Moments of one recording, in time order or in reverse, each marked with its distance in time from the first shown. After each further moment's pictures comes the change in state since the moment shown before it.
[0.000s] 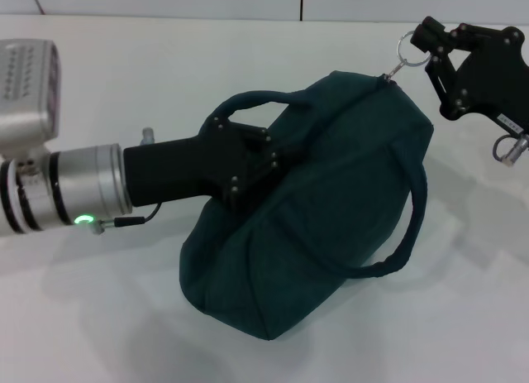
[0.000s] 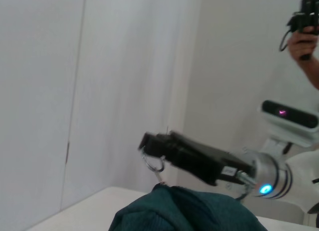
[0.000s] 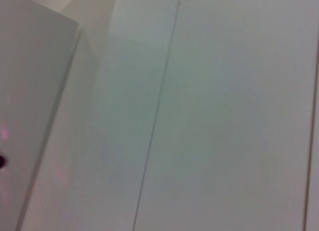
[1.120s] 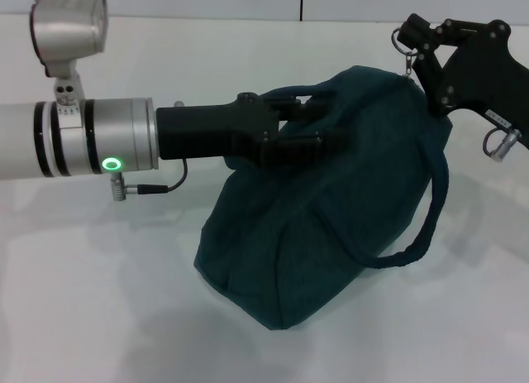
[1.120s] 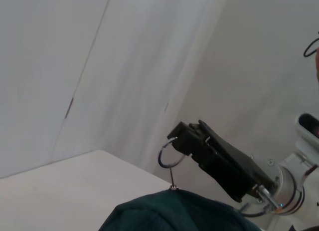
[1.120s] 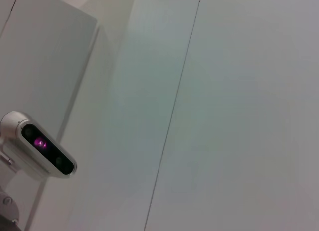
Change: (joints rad) left arm -0.130 0.002 -0.022 0.037 0.098 -0.063 -0.401; right arm 0.017 0.000 -0.006 -0.029 -0.030 0.018 -0.028
